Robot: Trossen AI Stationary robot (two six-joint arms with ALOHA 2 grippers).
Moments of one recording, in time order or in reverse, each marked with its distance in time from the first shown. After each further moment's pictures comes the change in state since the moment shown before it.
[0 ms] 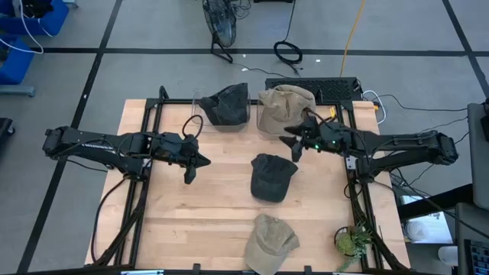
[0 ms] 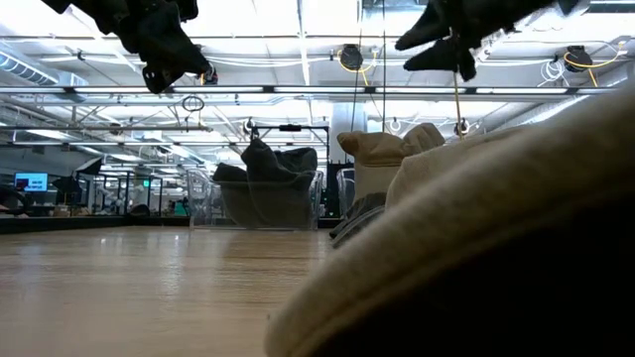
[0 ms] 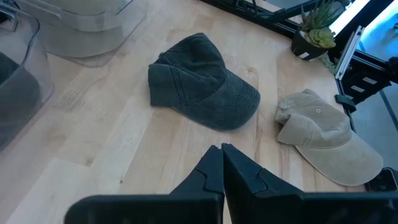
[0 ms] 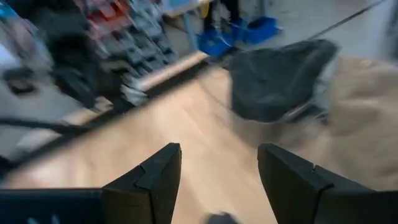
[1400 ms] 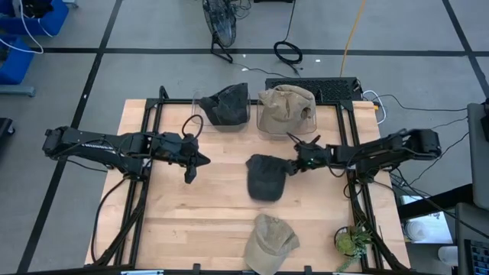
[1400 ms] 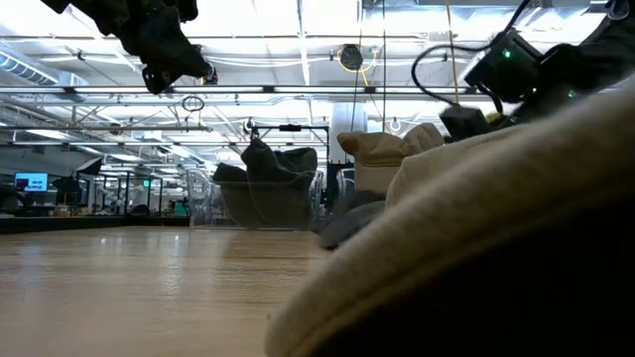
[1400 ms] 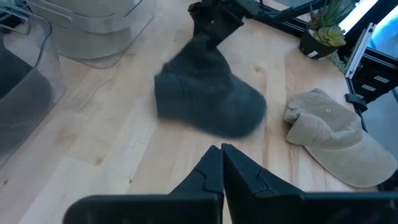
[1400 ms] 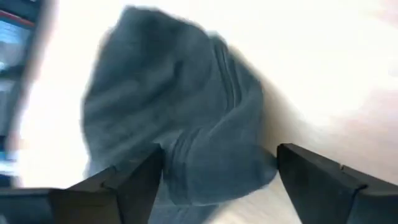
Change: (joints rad) left arm 0.004 0.000 0.000 -0.010 -0.026 0.015; right arm -0.039 0.284 -0.438 0.328 -0.343 0.648
